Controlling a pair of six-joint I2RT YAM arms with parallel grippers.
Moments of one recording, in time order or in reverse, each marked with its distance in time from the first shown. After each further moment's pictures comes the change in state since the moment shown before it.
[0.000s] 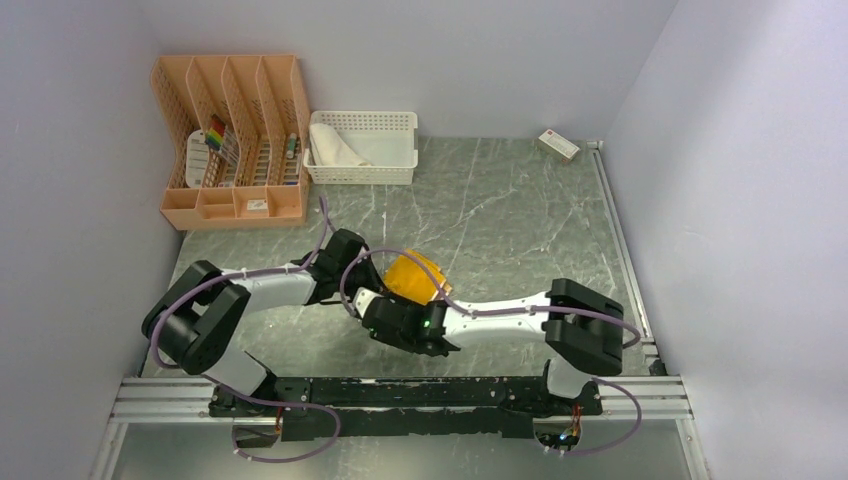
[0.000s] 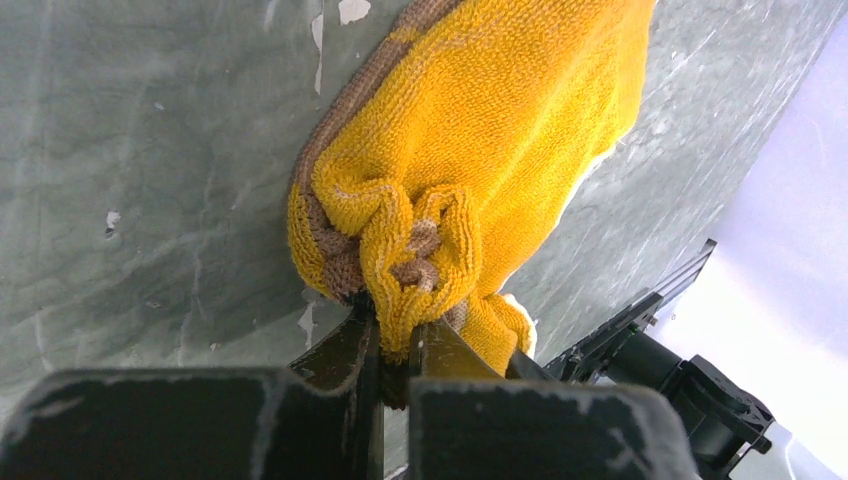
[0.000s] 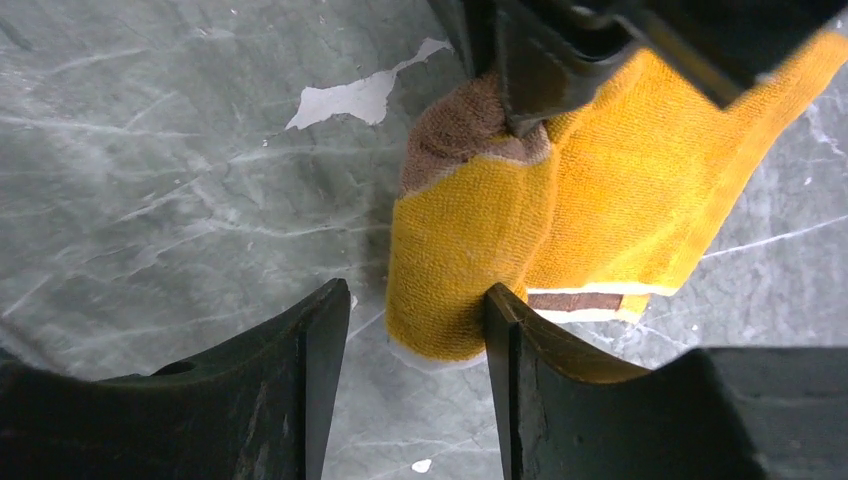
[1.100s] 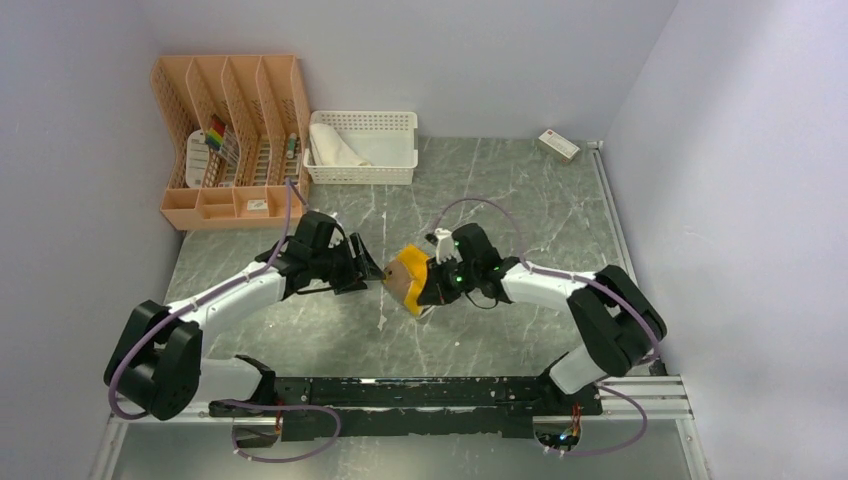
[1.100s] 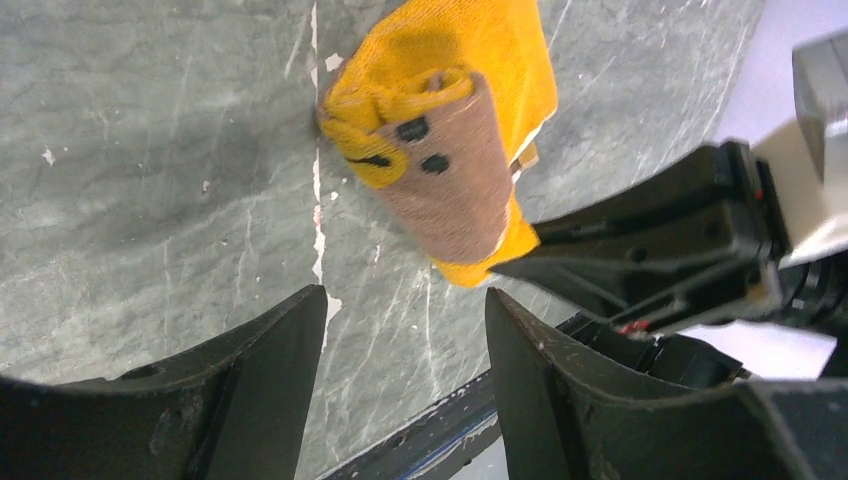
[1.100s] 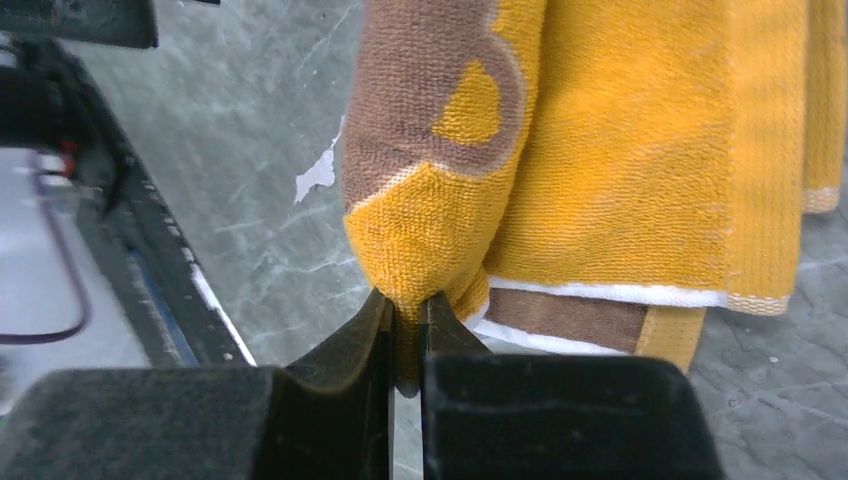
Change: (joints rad) left arm 0.137 -0.246 0.063 -0.234 0.041 0.141; right arm -0.605 -0.132 -0.251 0.359 -0.833 0.278
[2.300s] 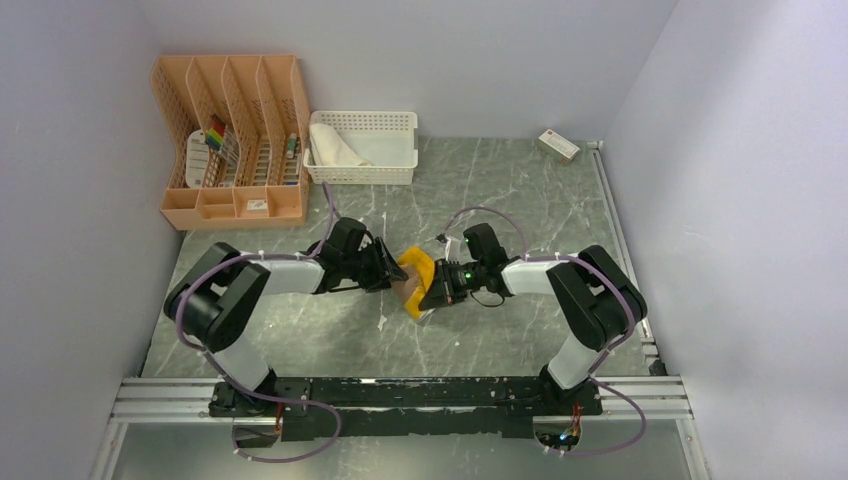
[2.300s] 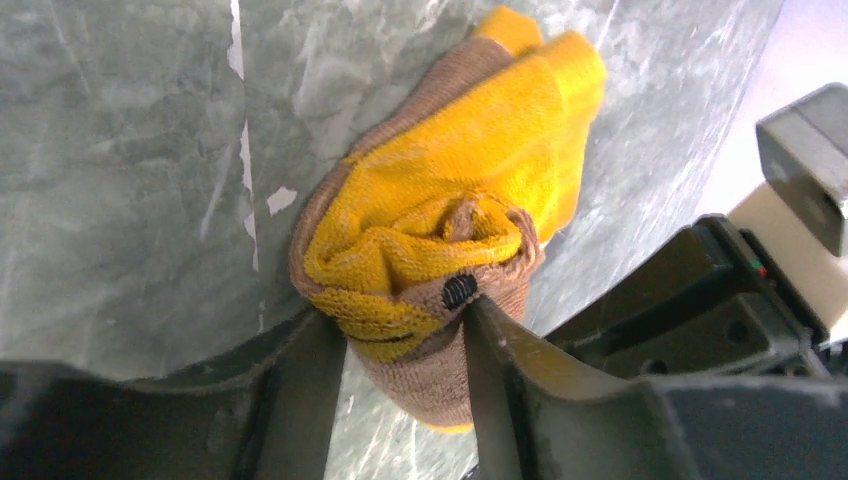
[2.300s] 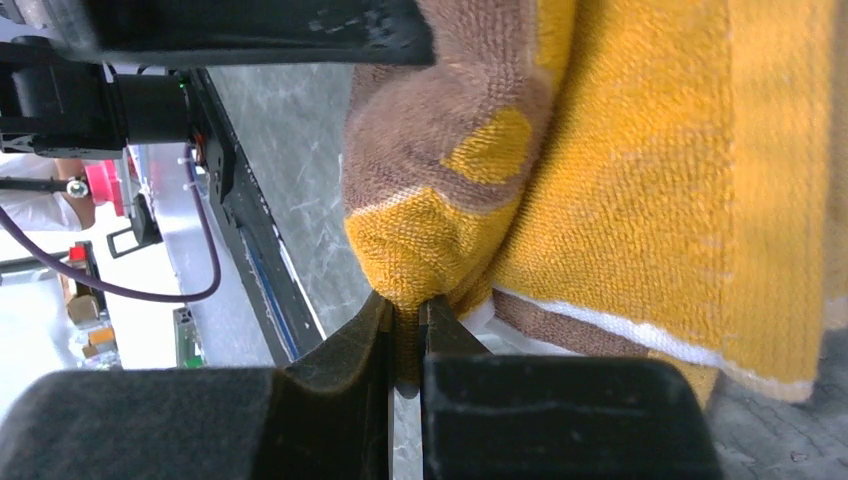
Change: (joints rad) left arm -0.089 0.364 0.002 0.417 -0.011 -0.115; right arm -0.169 0.169 -0.049 0.156 -0.370 0.164
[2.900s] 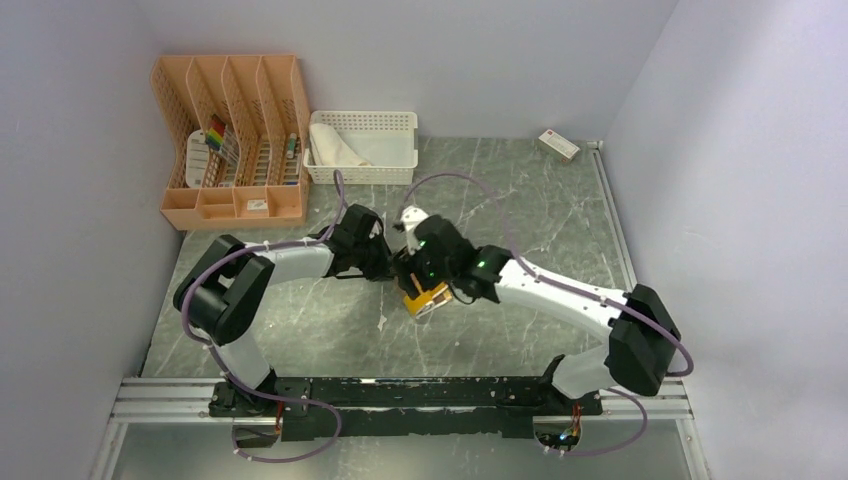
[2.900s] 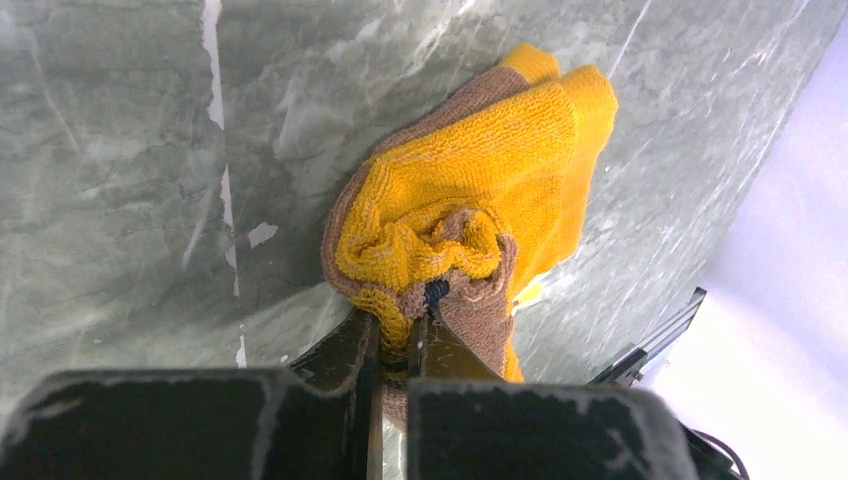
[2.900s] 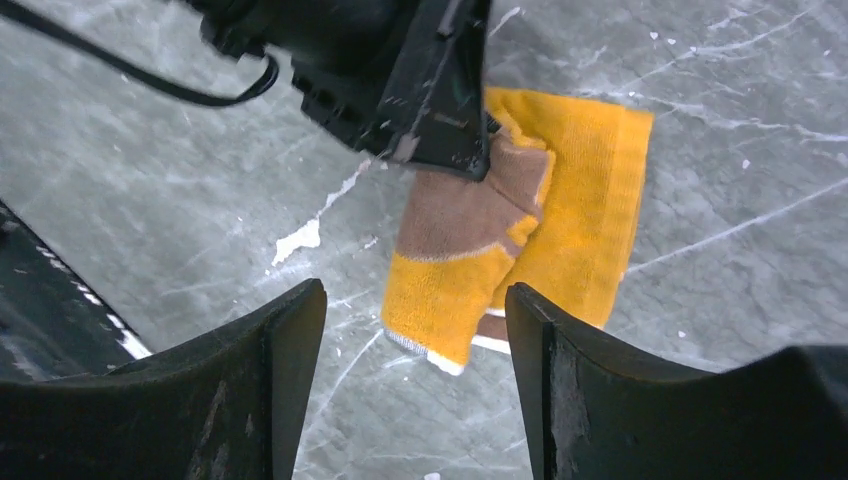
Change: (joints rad) left arm -0.013 0.072 0.173 -0.206 -0.047 0.031; right arm 0.354 -0.274 0.348 -0.494 0.818 -0.247
